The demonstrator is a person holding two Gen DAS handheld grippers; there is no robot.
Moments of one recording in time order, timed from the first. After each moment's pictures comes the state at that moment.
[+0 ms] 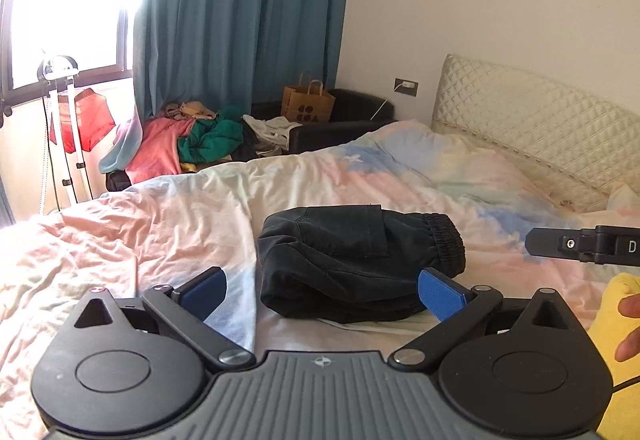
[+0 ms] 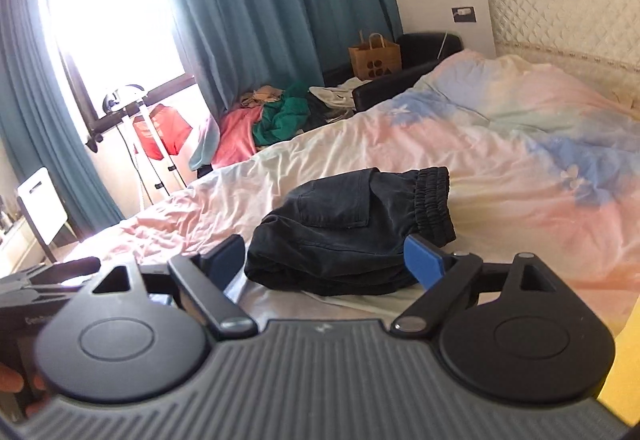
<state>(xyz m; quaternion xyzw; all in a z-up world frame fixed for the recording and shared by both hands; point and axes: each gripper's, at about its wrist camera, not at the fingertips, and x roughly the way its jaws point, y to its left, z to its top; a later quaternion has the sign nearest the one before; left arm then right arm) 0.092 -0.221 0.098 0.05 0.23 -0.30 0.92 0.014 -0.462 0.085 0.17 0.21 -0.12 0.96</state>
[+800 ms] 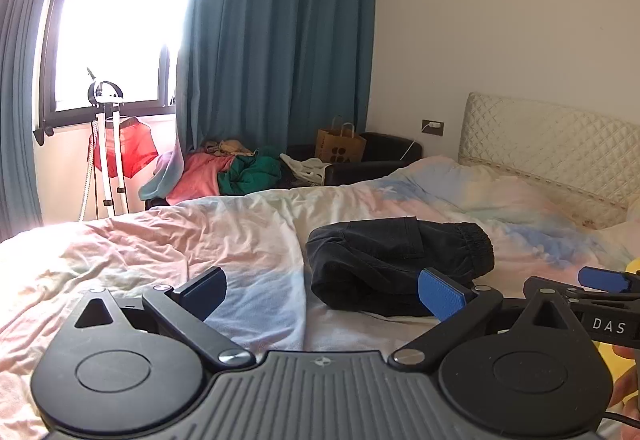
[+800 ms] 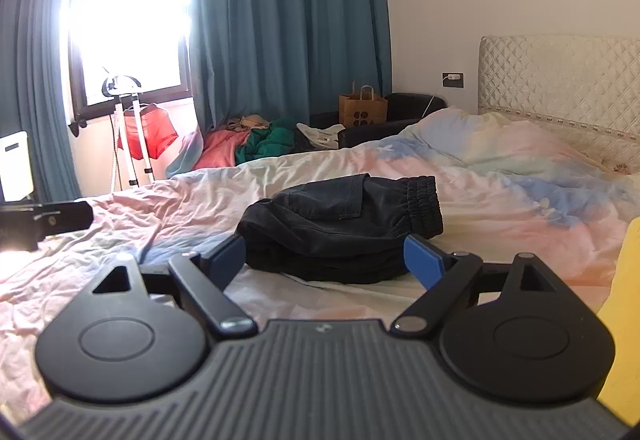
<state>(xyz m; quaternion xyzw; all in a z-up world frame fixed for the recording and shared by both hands) 0.032 -0.145 0.058 0.03 0.16 -0.26 0.95 -0.021 -0.378 0.010 0.07 0.14 -0.17 0.97</state>
